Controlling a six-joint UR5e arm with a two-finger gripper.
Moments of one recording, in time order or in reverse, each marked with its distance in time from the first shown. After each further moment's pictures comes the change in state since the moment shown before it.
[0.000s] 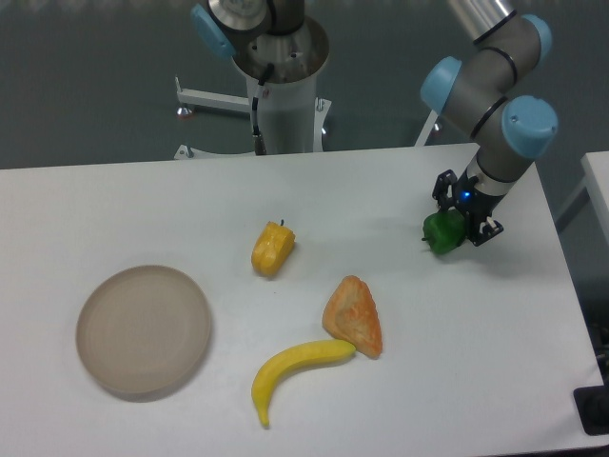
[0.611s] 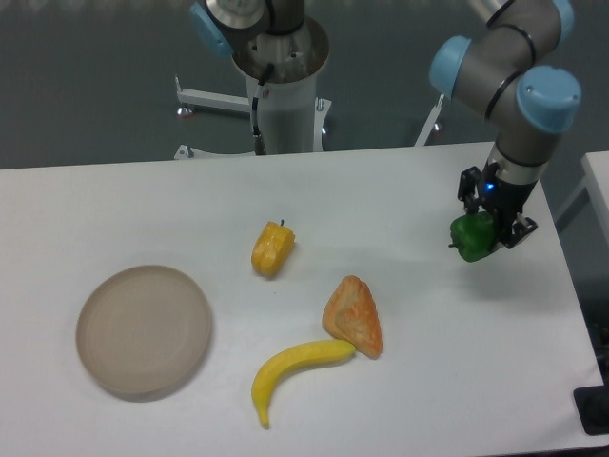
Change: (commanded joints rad) arm -0.035 0.035 0.180 -0.031 0.015 0.003
